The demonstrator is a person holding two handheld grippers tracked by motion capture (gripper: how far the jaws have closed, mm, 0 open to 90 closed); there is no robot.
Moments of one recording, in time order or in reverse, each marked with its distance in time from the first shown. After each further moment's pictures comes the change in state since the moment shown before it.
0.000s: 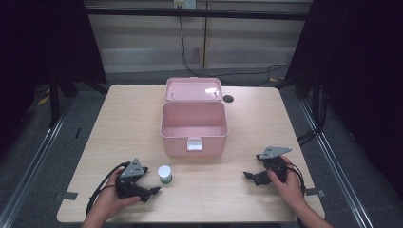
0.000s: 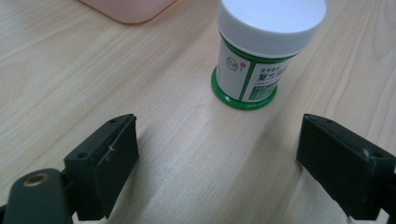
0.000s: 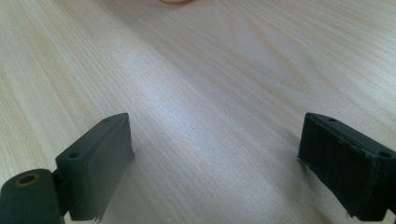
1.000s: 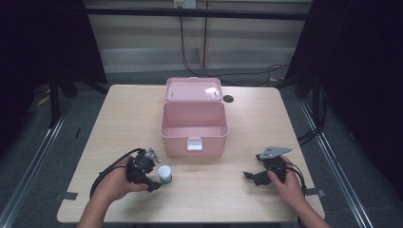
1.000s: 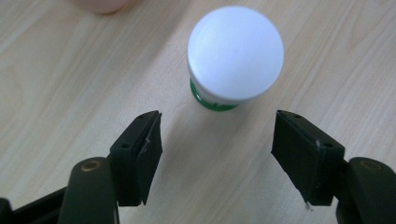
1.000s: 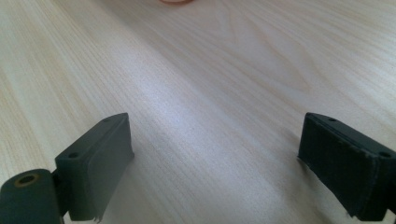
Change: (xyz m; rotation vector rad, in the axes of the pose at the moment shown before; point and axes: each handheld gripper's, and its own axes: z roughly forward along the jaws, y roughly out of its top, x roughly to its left) left arm -0.009 0.082 -0.002 0.446 -0.038 0.037; right arm 0.000 0.000 0.000 0.002 -0.003 -0.001
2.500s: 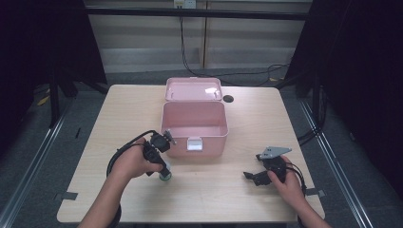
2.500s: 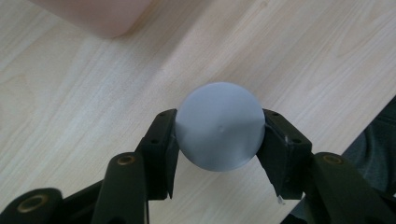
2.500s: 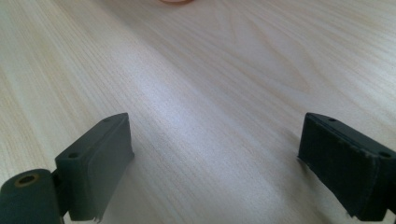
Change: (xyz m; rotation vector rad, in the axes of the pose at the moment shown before) left arm 0.004 0.066 -0.026 0.194 -0.050 -0.153; right arm 0.000 0.000 0.000 -0.001 0.000 0.003
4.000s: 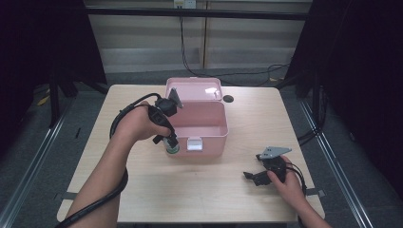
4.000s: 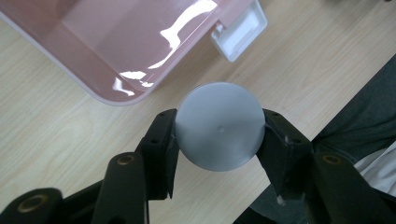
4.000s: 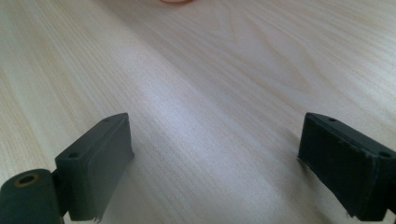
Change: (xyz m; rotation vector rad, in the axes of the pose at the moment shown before) left arm 0.005 0.061 -0.086 -0.033 -0.024 -0.077; right arm 0.000 0.000 0.000 0.000 0.000 -0.002
